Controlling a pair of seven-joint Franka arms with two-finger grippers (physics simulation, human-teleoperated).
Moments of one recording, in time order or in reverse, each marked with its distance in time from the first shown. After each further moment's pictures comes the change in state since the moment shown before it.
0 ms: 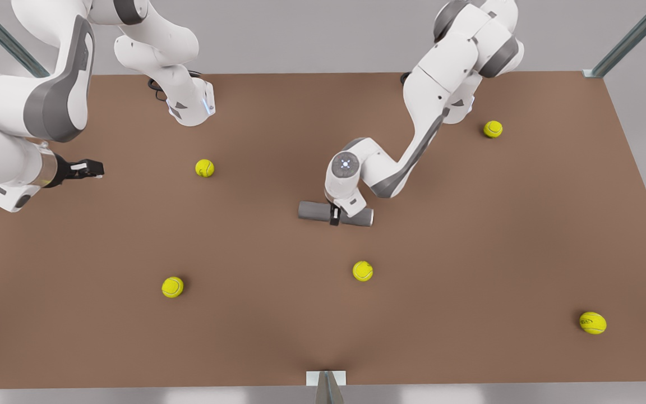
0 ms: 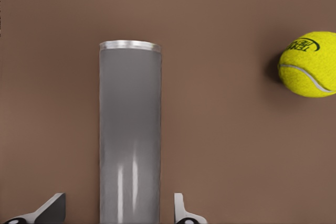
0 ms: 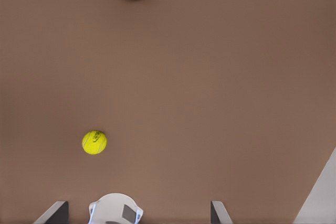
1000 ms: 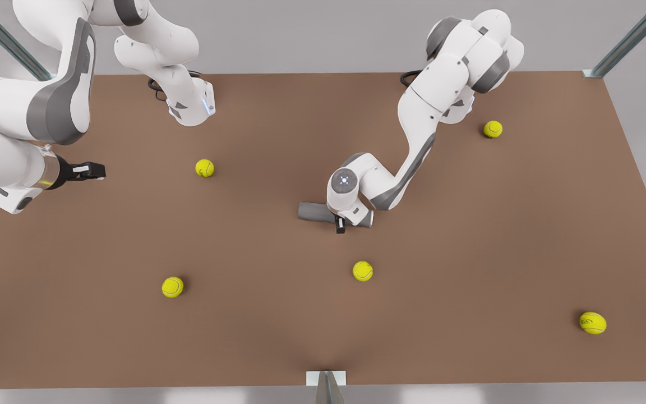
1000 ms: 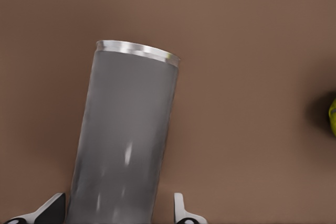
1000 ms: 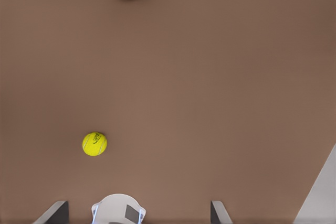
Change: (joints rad) left arm -0.002 0.116 0.023 0.037 0.043 0.033 -0.158; right arm 0.002 0.007 0.000 0.000 -0.002 -0.001 0.030
